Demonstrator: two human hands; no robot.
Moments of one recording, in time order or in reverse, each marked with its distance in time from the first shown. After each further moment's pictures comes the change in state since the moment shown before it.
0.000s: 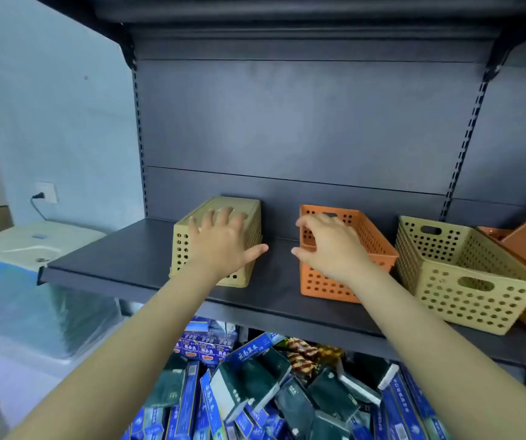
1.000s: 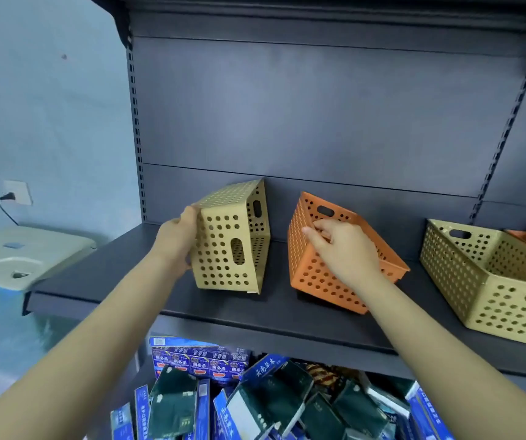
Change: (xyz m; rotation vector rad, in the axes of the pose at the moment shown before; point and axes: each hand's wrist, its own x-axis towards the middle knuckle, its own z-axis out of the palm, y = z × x) left_hand 0.049 -0.121 -0.006 -1.354 -0.078 -0.715; right_hand 0.053 -0.055 0.045 0.130 0.160 0.257
